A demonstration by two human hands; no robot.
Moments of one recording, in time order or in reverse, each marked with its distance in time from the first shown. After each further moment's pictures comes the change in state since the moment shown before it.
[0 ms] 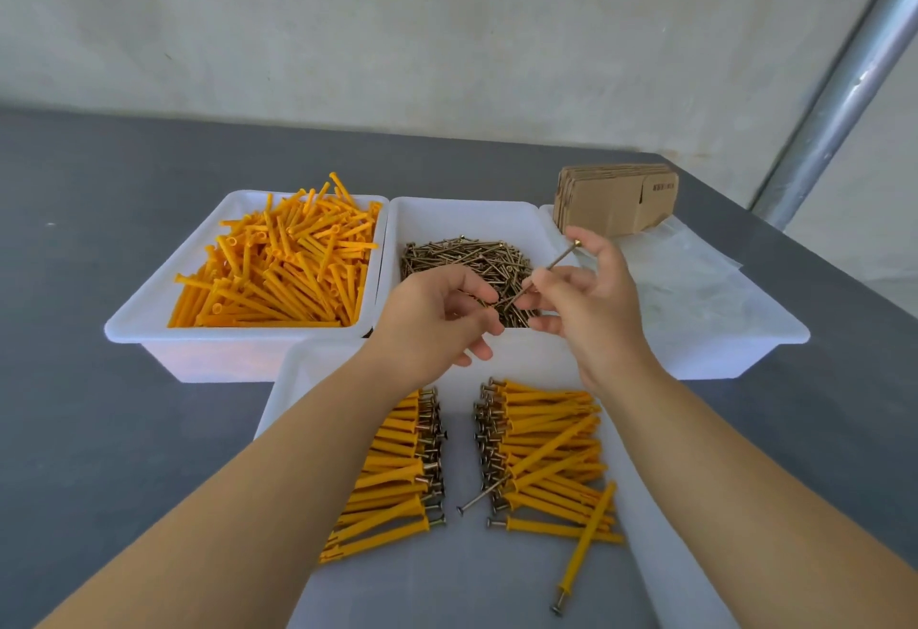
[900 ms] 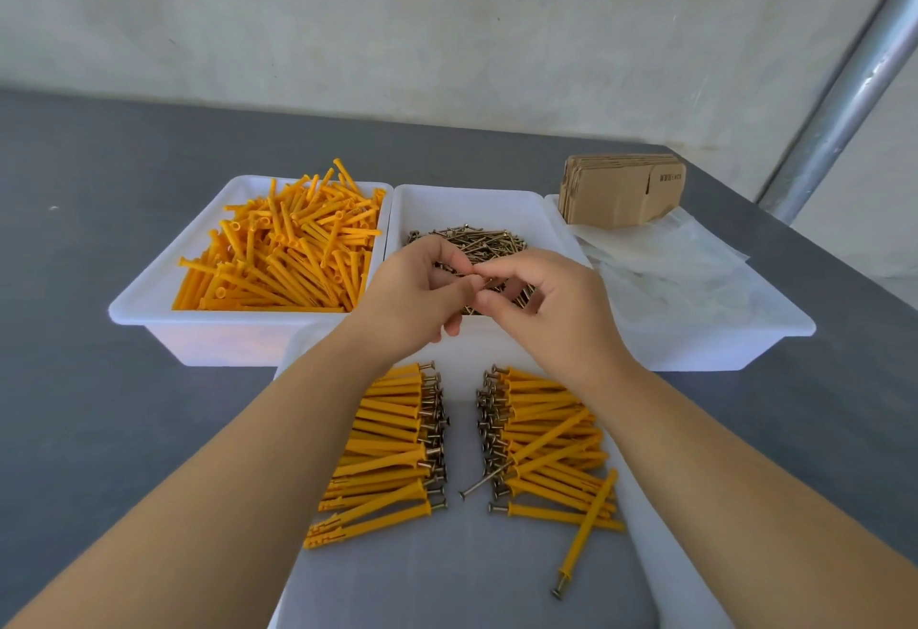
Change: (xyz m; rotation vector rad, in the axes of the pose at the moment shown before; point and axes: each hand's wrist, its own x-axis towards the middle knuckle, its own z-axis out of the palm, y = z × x) left_hand 0.002 0.000 -0.017 0.024 0.017 -0.003; right_hand -0.012 0.003 0.011 -0.616 -0.256 -0.555
